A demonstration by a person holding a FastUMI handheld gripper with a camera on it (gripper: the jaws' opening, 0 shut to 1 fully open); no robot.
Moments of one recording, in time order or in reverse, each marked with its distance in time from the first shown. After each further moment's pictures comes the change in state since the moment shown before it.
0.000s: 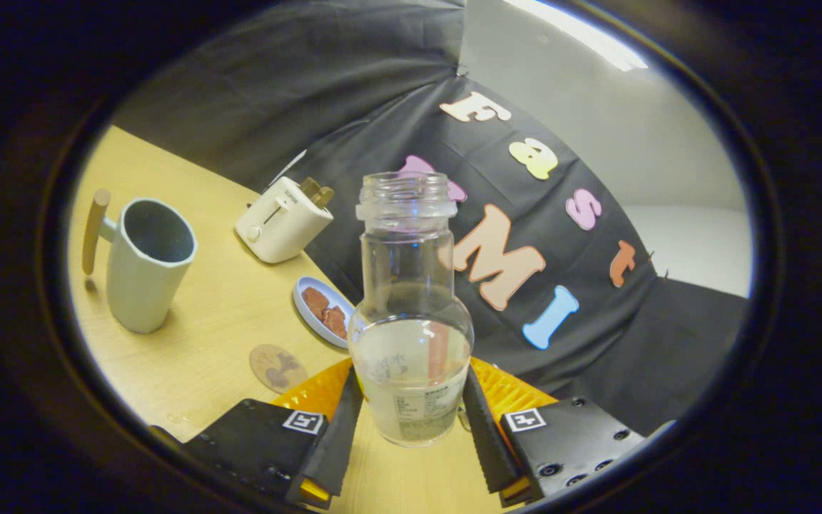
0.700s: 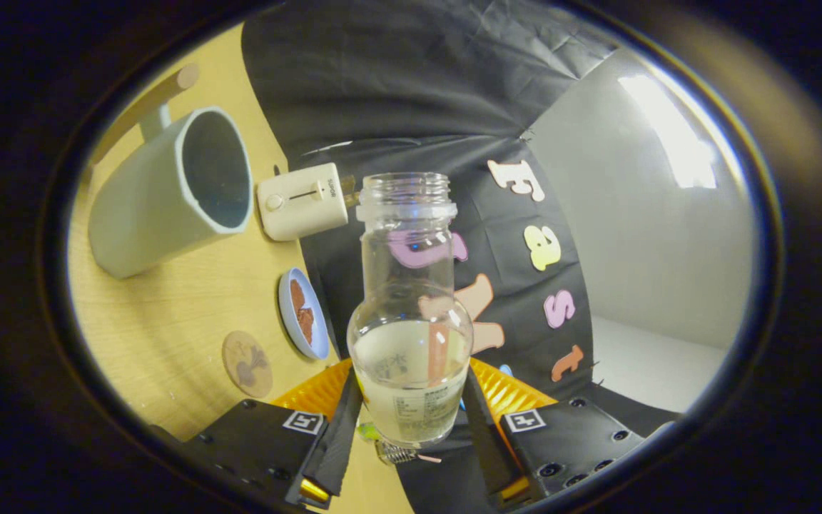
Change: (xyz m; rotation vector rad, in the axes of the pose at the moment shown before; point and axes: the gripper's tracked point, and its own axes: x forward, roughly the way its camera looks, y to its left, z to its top) arm 0.003 0.037 0.038 -0.429 -0.162 -0.126
